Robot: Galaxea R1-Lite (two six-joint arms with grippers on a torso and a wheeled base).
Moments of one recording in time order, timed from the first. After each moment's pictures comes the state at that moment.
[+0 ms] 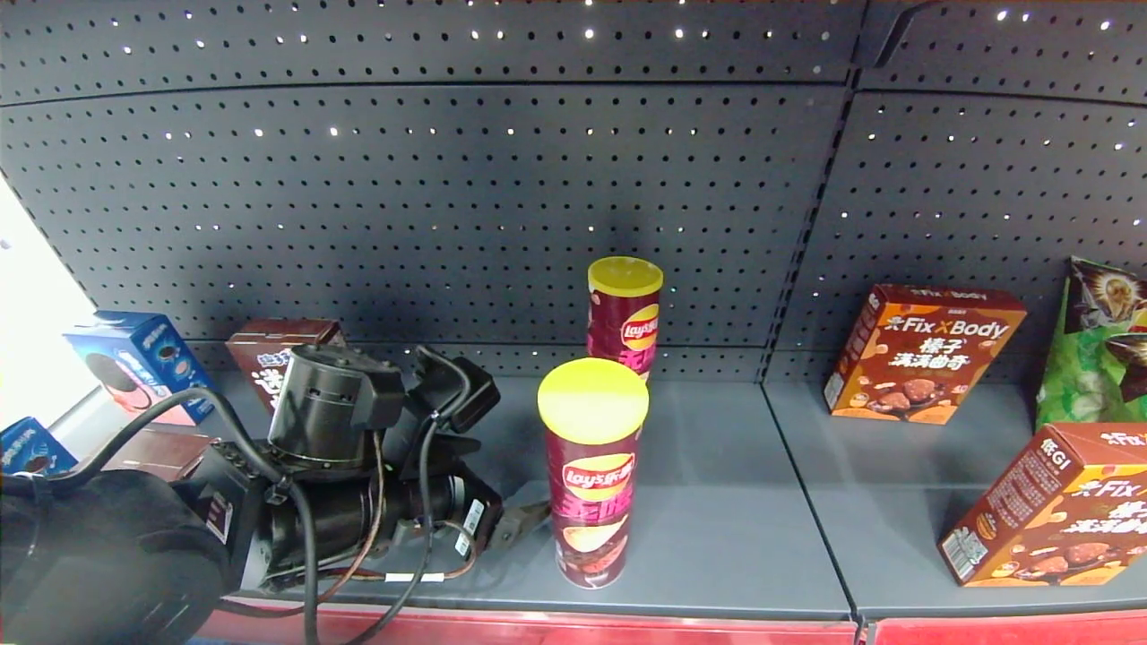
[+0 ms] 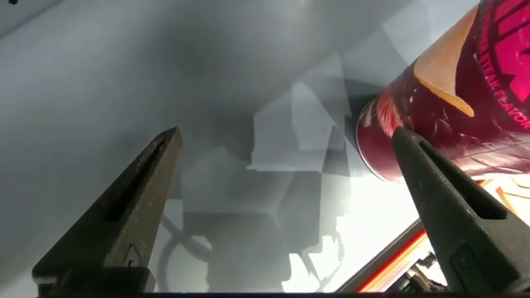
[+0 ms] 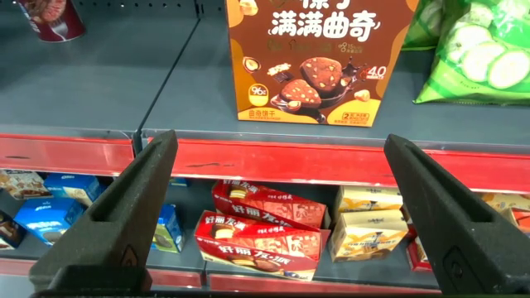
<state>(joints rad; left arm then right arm) -0.54 1.69 -0.69 -0.44 -0.09 0.10 0.00 0.00 0.00 0.00 0.03 -0.01</state>
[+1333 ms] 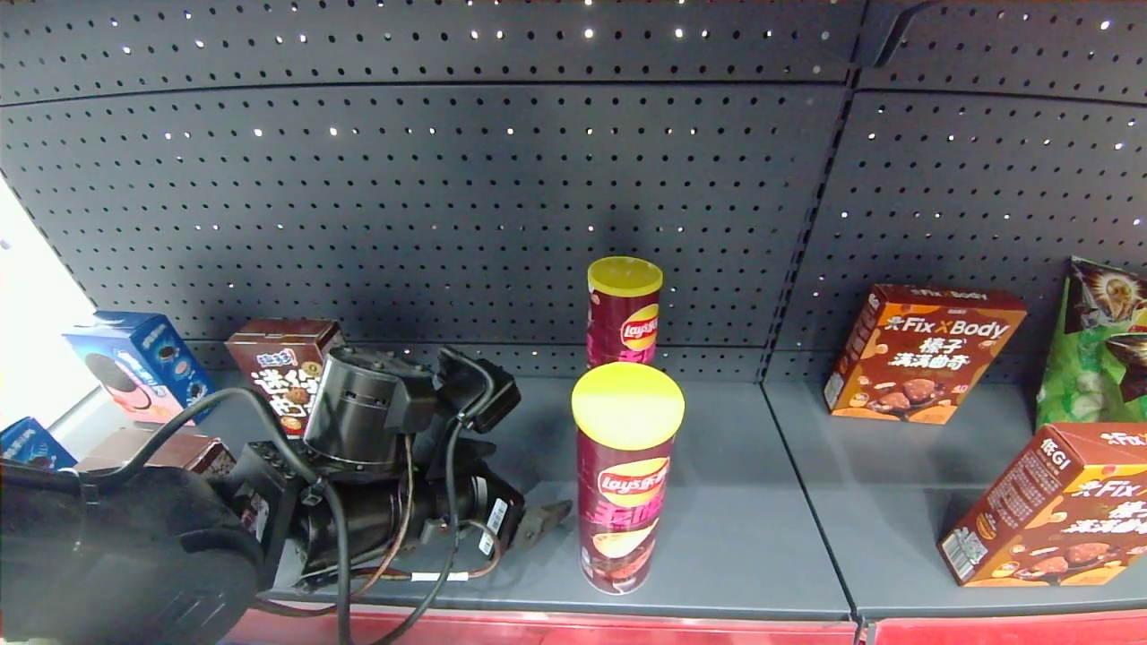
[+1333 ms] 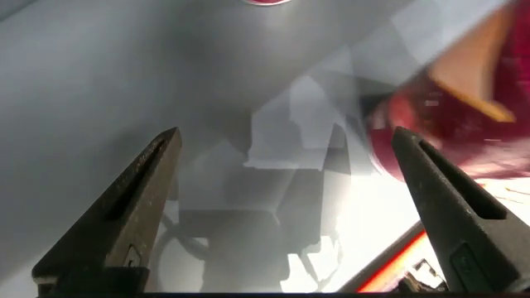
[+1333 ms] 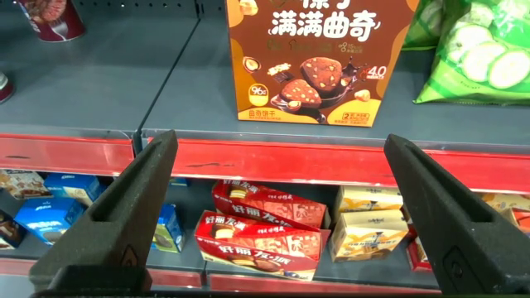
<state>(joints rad) -0.57 1.73 -0.72 -0.44 -0.05 0.05 0.00 0.00 0.00 0.00 0.03 -0.01</state>
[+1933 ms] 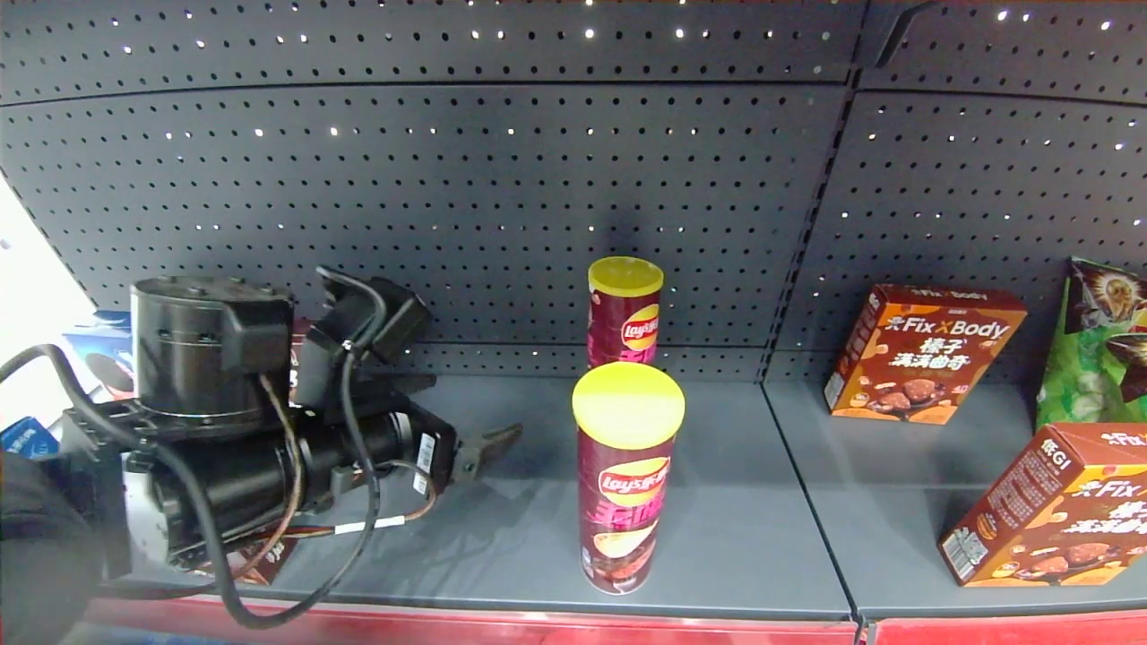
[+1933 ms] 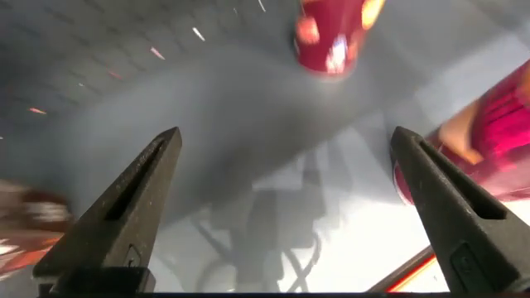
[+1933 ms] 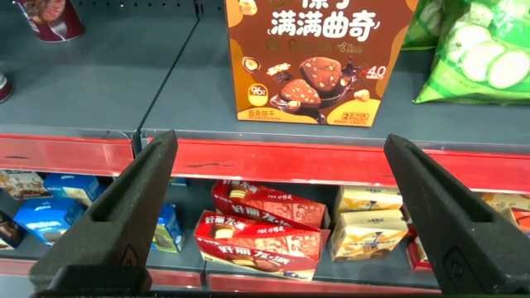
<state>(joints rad) -0.49 1.53 -0.73 -0.43 -0.02 0.06 0.00 0.00 0.00 0.00 0.03 -0.01</state>
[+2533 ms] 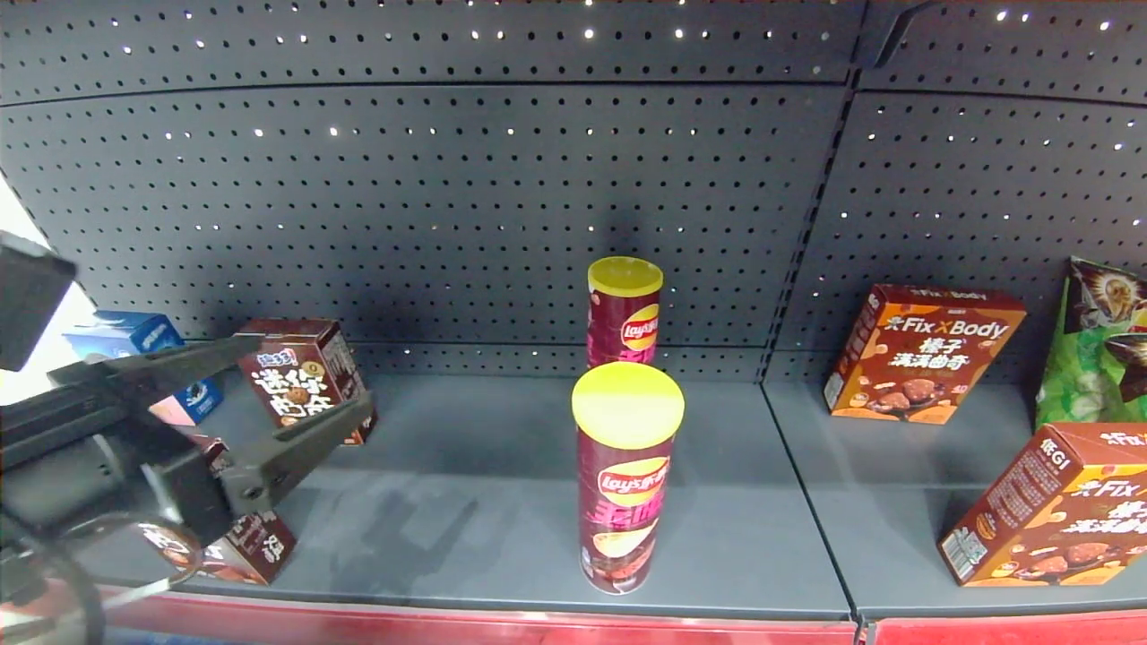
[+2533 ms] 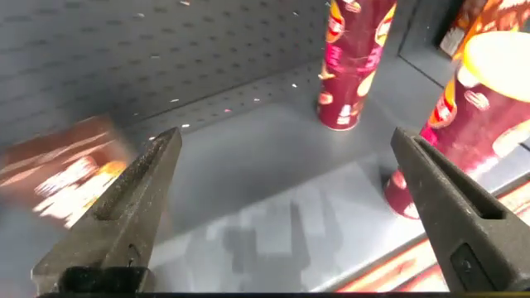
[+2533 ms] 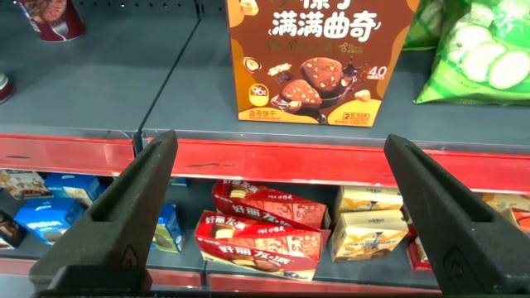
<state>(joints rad) -0.42 1.06 -0.55 -0.43 -0.01 0.06 0.00 0.00 0.00 0.00 0.03 -0.01</state>
